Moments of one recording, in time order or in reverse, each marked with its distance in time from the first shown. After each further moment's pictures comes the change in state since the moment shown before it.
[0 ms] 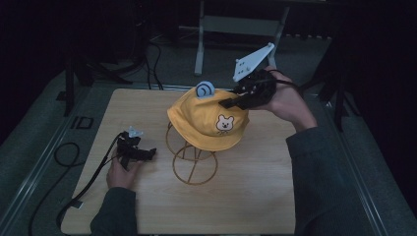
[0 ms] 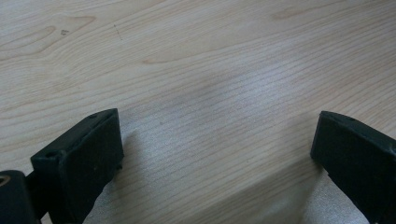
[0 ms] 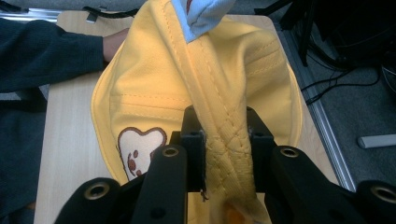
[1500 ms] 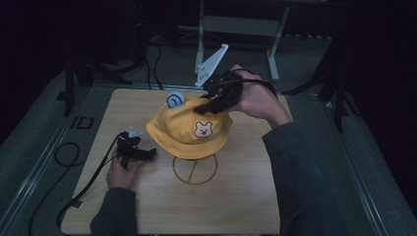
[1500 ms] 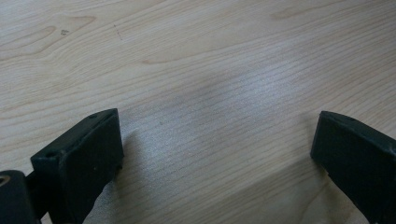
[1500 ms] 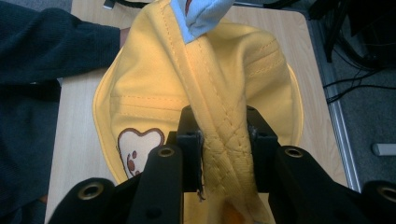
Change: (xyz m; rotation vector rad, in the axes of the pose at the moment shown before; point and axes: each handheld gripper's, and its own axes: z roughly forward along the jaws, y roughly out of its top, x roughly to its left) left arm 0.000 0.000 0.000 0.000 0.000 0.000; right arm 0.016 0.052 0.043 0.110 0.069 -0.082
